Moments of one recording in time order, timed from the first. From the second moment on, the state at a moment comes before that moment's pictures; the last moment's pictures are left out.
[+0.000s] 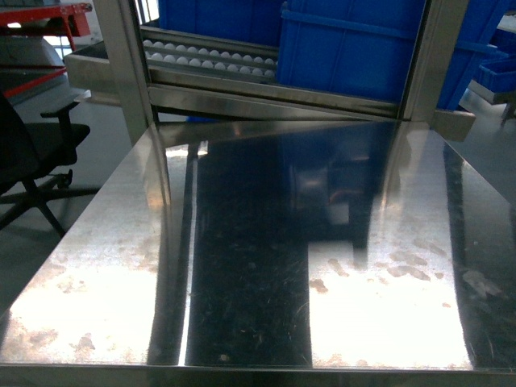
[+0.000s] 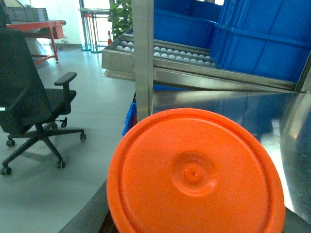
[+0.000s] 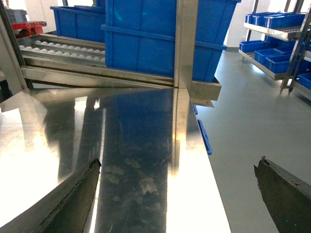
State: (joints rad) left arm 0.00 0.01 0.01 0.00 0.00 -0.01; right arm 0.00 0.00 0.01 0.00 0.00 0.00
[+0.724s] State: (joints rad) left arm 0.00 0.01 0.01 -0.01 0.00 -0.01; right arm 0.00 0.00 0.01 -0.01 0.00 0.00
